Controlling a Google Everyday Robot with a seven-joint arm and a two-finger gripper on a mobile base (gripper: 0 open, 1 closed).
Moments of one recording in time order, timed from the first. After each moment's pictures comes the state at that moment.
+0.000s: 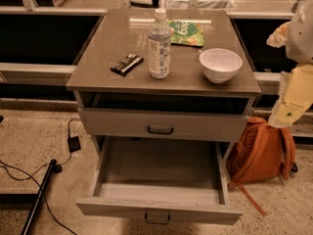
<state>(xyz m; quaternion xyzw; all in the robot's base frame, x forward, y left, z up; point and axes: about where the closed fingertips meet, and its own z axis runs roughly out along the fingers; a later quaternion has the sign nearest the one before) 0.438 -0.217 0.976 -0.60 0.78 -0.03 0.16</state>
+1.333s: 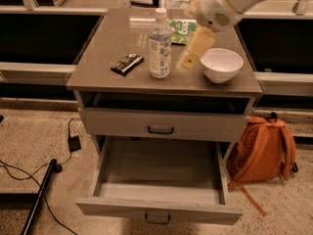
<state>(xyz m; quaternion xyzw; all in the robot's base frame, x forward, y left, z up) 0.607 -0.079 0.966 -0.63 0.70 0.09 0.32</state>
